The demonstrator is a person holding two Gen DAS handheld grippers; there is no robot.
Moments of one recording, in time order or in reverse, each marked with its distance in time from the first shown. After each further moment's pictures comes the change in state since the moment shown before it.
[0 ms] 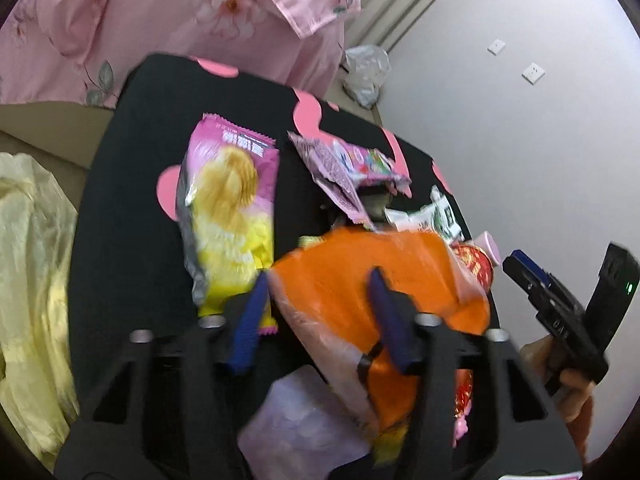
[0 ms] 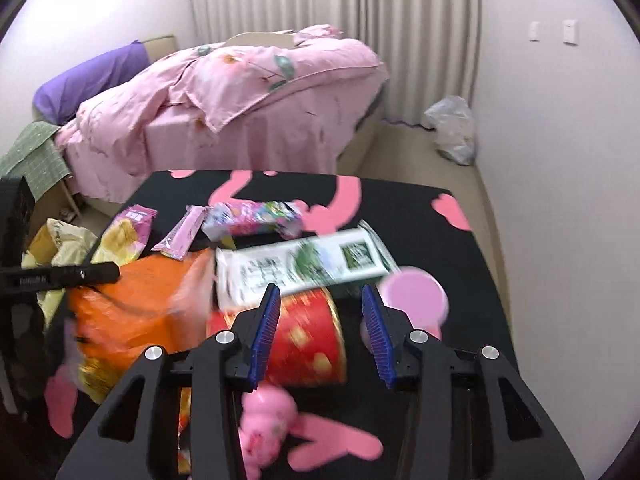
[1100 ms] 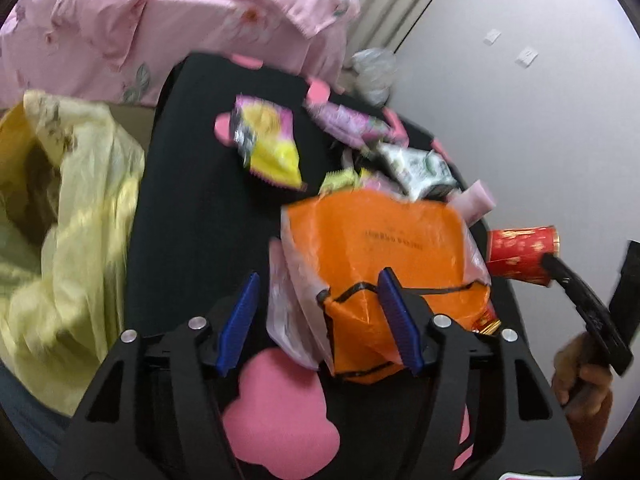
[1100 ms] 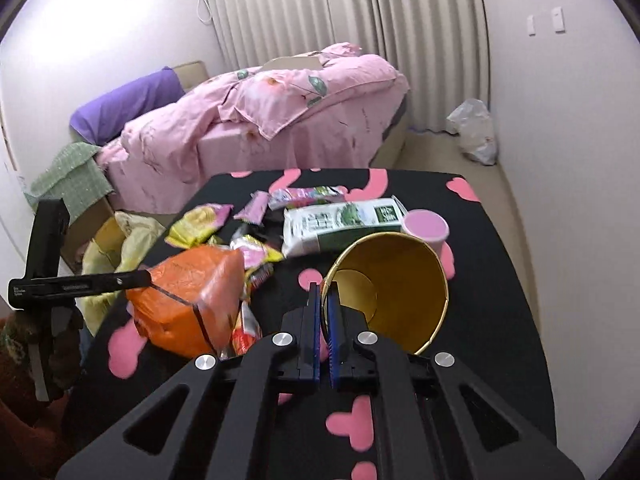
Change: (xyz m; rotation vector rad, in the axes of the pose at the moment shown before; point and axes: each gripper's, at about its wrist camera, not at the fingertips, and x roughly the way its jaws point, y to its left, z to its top) left arm -0.054 -0.013 -0.079 0.029 -0.032 0.083; right arm -0.083 0.012 -0.057 0.034 -0.055 0.145
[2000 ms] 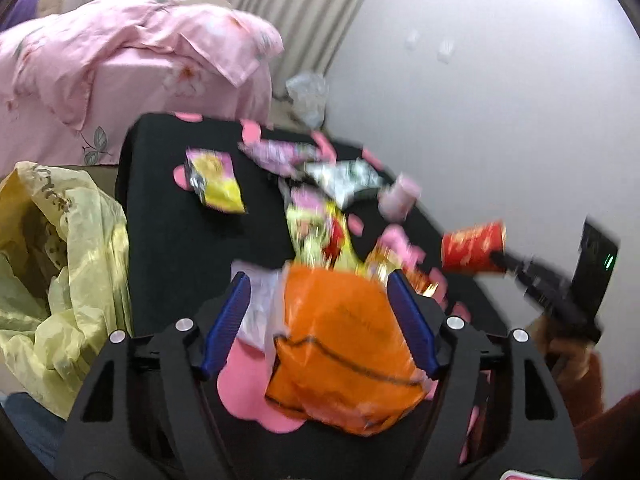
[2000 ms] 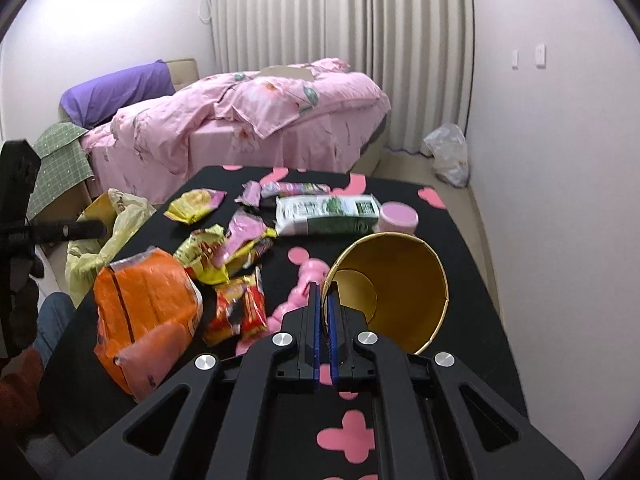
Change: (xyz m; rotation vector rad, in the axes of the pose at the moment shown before) left arm -0.061 -0.018 -0.022 0.244 -0.102 -0.117; right arm -0.044 0.019 -0.040 -0.061 -0.049 -0.115
